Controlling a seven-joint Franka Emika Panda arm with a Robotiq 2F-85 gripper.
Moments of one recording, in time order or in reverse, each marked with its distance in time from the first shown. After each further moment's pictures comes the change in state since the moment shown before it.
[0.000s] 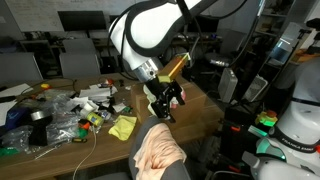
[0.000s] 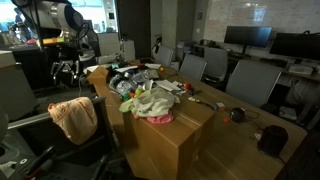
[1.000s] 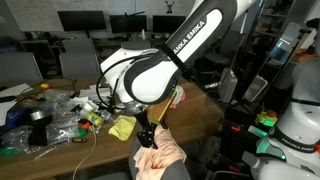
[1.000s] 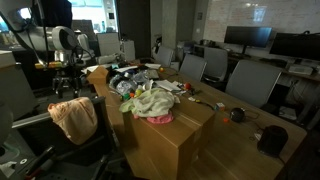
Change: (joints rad) arm 0.098 0.156 0.000 -0.021 -0.064 0.359 0.058
